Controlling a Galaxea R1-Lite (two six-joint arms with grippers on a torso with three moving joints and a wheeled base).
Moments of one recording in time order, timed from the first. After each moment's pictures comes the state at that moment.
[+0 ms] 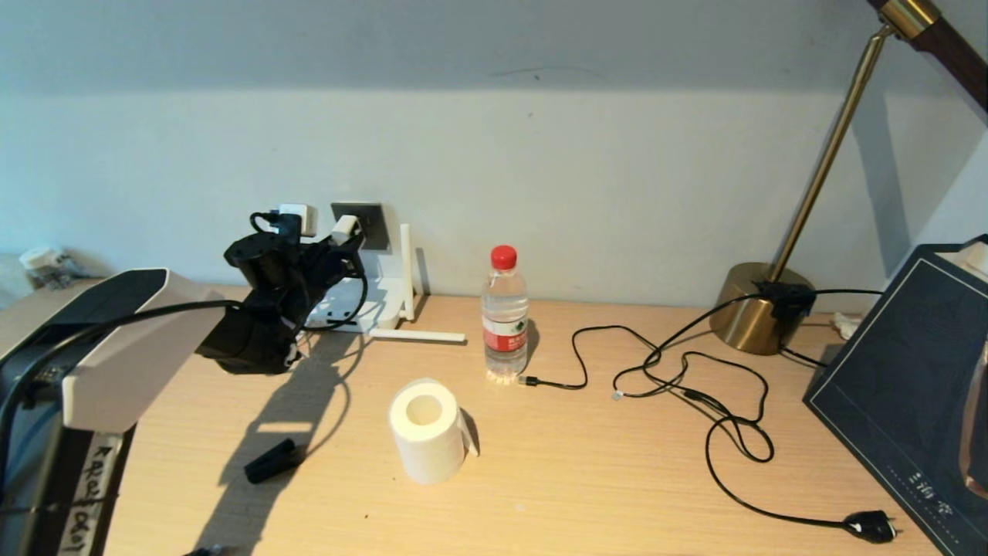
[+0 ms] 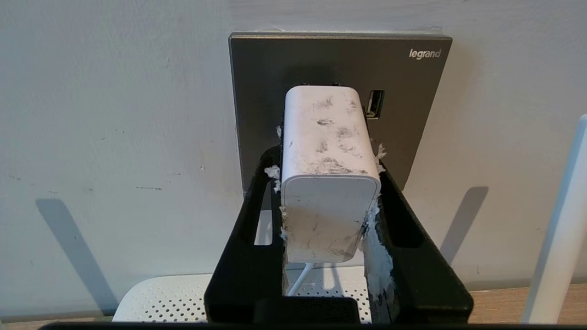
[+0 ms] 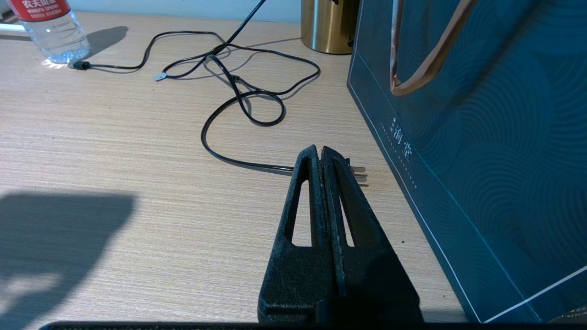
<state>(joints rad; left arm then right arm) -0.07 2.44 -1.56 -1.16 -0.16 0.01 0.01 0.00 0.00 0.00 0.00 0.00</state>
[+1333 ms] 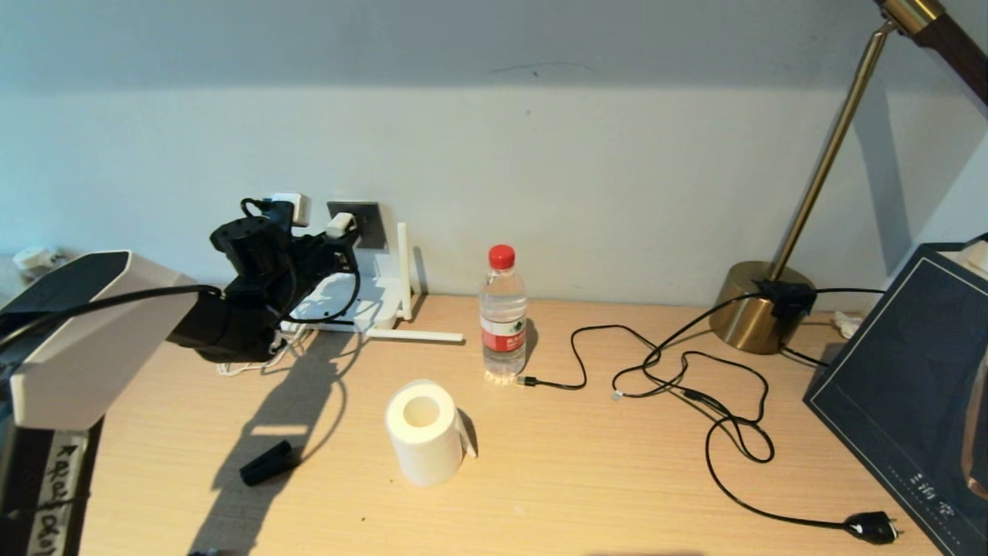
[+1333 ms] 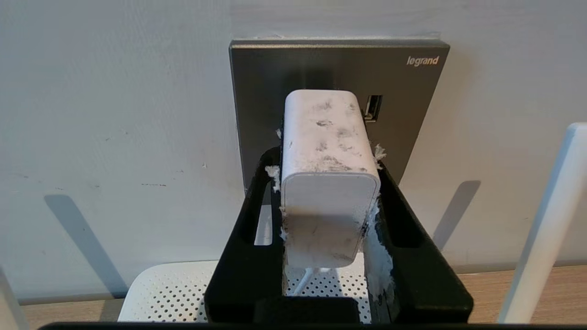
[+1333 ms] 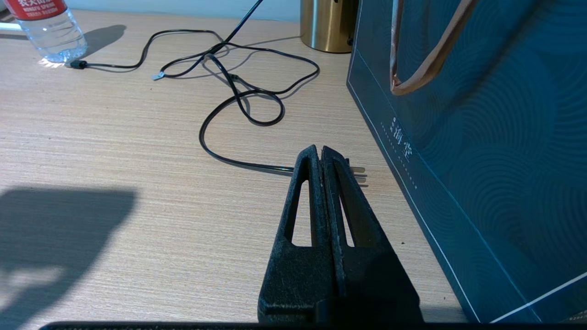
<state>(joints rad) -0.06 2.35 -1.51 -1.03 -0.17 0.03 0.01 0.00 0.00 0.00 0.00 0.00</state>
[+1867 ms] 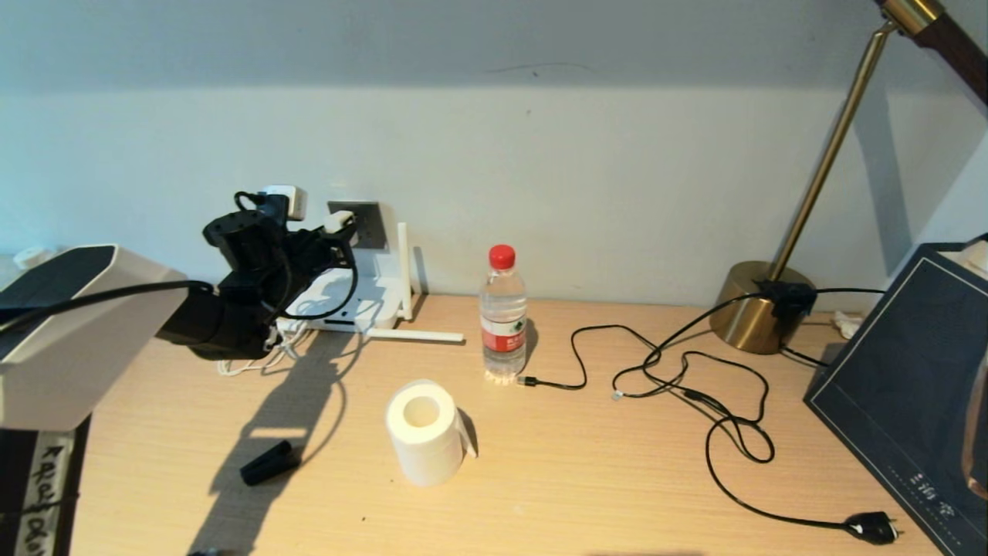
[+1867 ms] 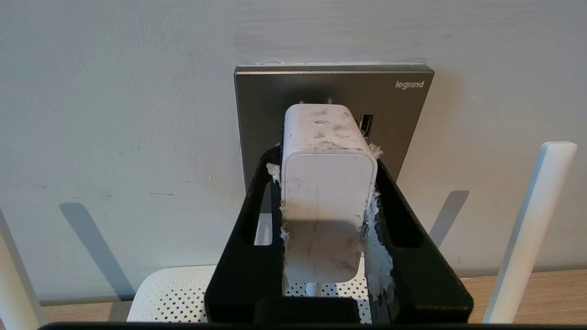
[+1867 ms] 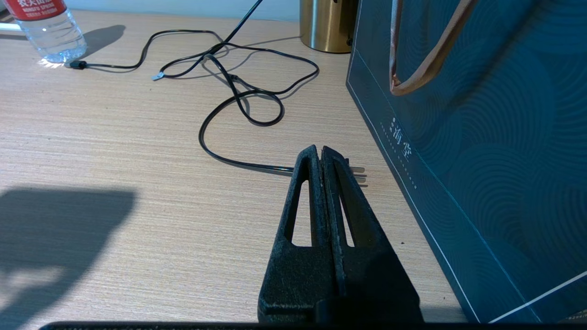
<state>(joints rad) -0.06 2.32 -1.49 -1.03 -0.17 0.03 0.01 0.00 0.00 0.00 0.00 0.00</state>
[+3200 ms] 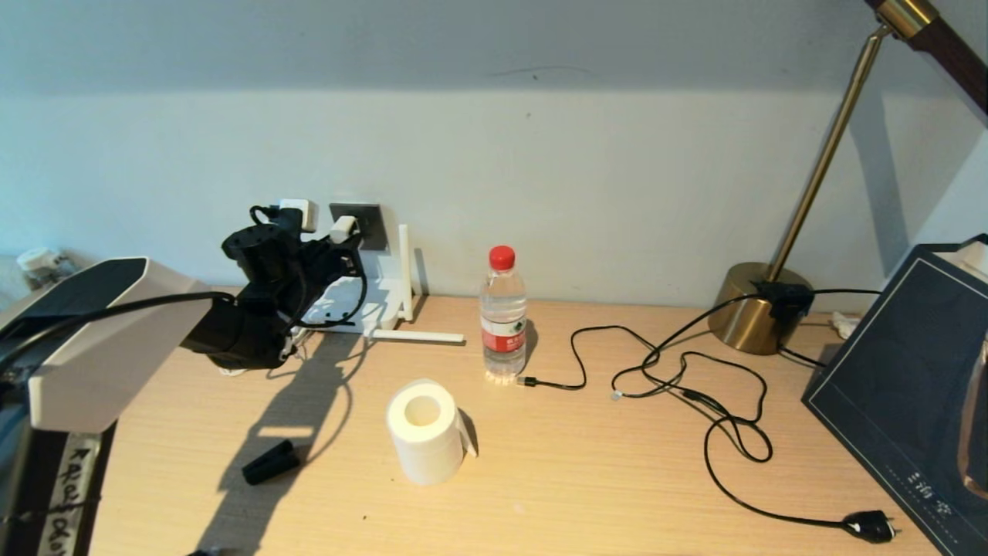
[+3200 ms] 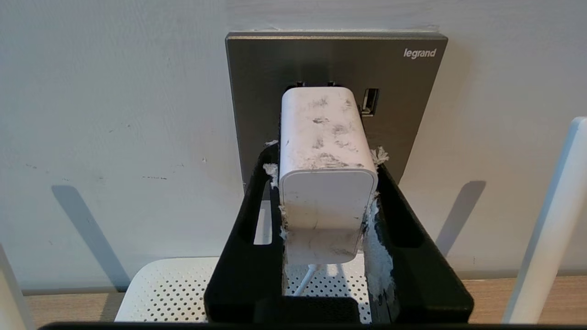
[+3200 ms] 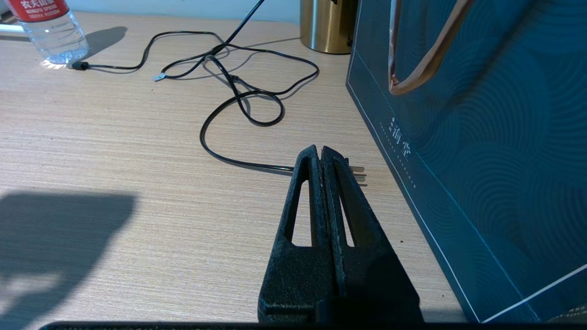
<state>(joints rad) -0.09 2.39 -1.51 -1.05 -0.12 0.05 0.01 0.00 0.00 0.00 0.00 0.00</state>
